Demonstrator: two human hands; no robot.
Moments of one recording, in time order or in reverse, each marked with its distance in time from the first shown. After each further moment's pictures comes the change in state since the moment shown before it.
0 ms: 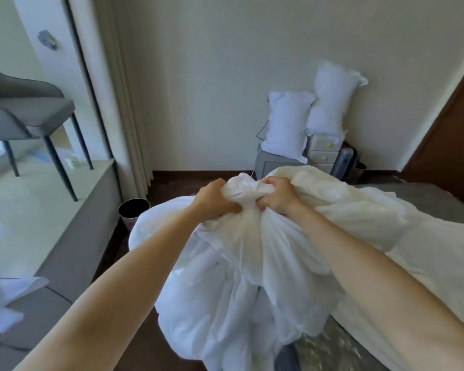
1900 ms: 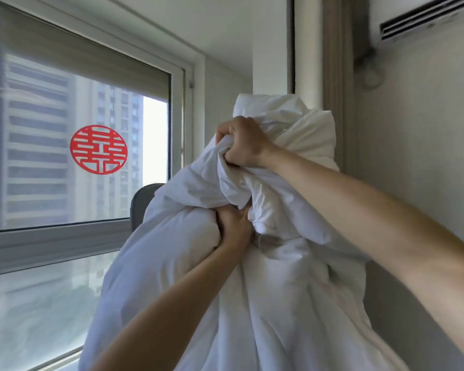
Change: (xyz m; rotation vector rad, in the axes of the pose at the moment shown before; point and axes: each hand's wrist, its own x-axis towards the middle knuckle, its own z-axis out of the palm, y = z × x) left_hand 0.456 -0.211 -0.544 -0.167 1.522 0.105; right_hand 0.584 -0.613 0.272 0.149 -0.081 -1.560
